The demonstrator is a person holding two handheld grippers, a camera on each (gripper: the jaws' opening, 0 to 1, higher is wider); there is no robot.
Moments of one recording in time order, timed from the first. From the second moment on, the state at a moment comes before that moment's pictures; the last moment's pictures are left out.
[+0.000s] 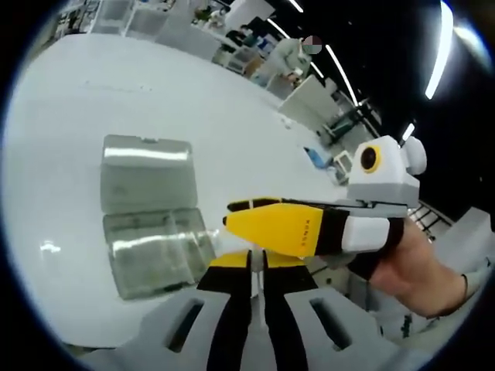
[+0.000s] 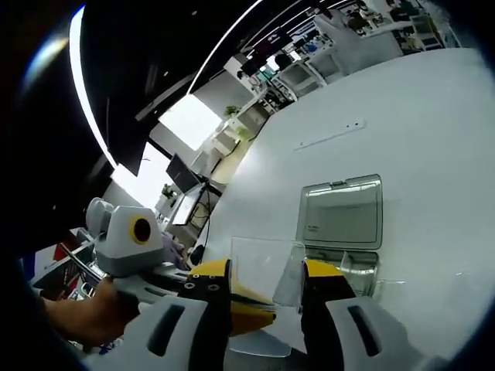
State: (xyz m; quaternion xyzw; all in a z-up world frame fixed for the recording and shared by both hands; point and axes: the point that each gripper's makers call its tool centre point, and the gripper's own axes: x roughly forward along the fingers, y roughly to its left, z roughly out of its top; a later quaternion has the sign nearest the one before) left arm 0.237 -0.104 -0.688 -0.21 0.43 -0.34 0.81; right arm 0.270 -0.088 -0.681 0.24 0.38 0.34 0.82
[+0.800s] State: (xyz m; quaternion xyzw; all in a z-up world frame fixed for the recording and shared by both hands) left arm 0.239 -0.082 -0.689 -0.21 0.46 -0.35 0.79; right arm 0.271 -0.098 -0.670 0.26 0.36 0.35 0.82
